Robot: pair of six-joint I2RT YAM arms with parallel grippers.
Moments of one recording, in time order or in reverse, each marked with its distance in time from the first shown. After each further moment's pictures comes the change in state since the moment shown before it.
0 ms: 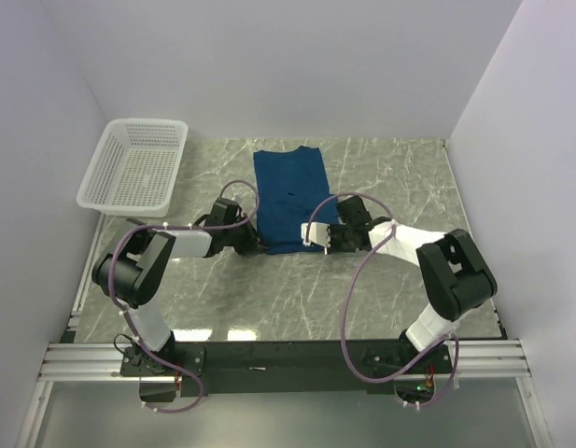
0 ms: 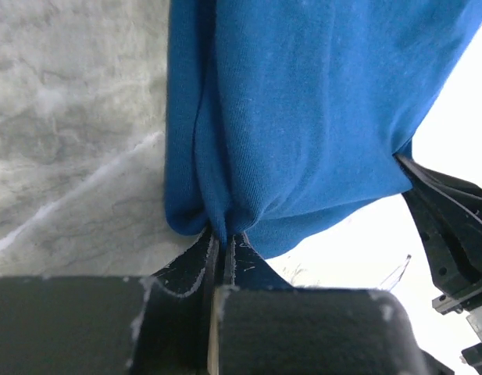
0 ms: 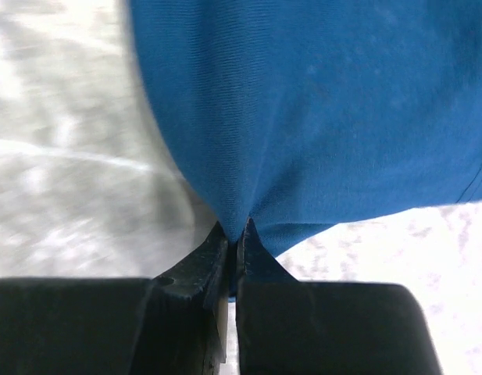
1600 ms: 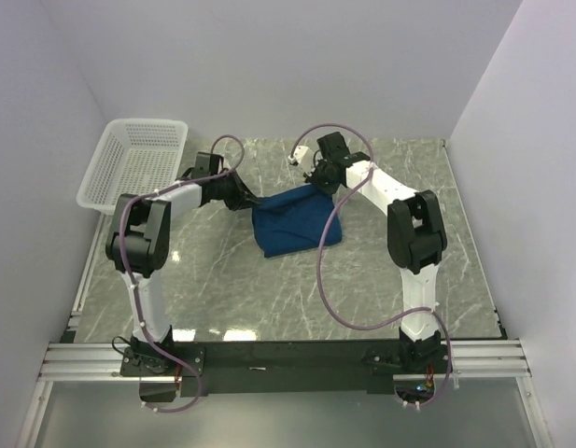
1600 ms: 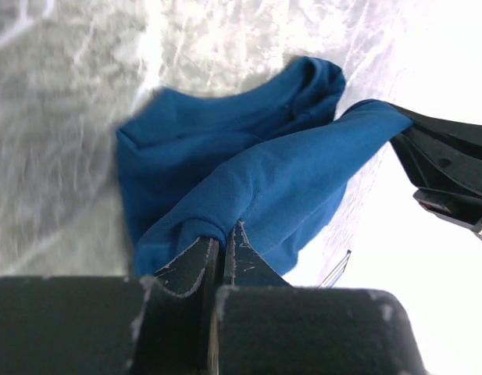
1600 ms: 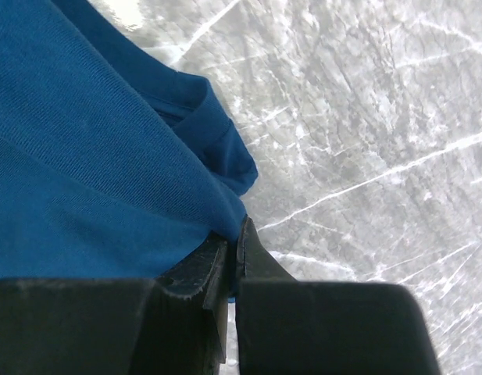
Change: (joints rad) left arm 0.214 0.216 0.502 -0.278 0.262 0.126; right arm -0.053 0.443 0.855 -0.352 0.075 0.438
